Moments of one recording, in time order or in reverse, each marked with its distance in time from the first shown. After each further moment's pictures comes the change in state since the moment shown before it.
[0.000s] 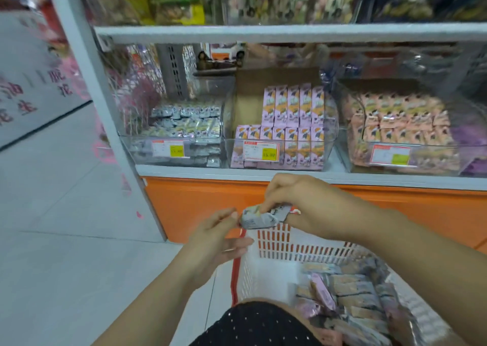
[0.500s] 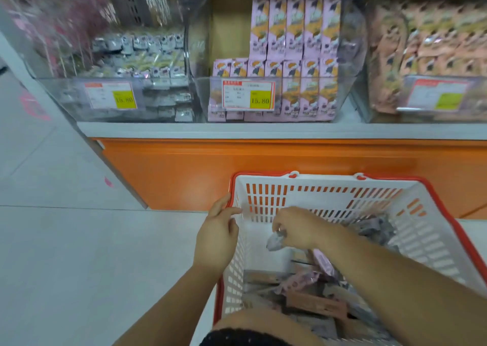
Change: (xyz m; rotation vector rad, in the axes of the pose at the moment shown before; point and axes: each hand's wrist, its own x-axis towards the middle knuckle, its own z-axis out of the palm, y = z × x) left_hand 0.108 -0.124 -0.014 1.036 0.211 0.395; right_hand 0.034 0.128 0.193 0.084 -0.447 0.401
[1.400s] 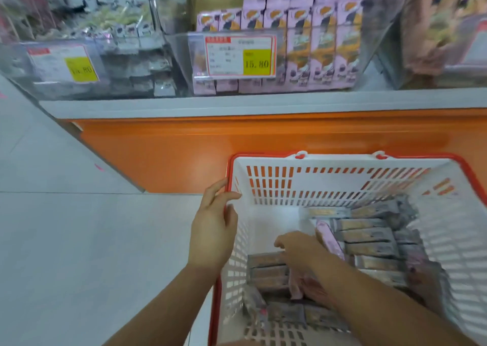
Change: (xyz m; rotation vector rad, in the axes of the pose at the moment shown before) left_hand 0.002 0.000 0.007 -0.055 0.099 0.006; right_hand 0.033 0.026 0.106 0.085 -0.079 0.114
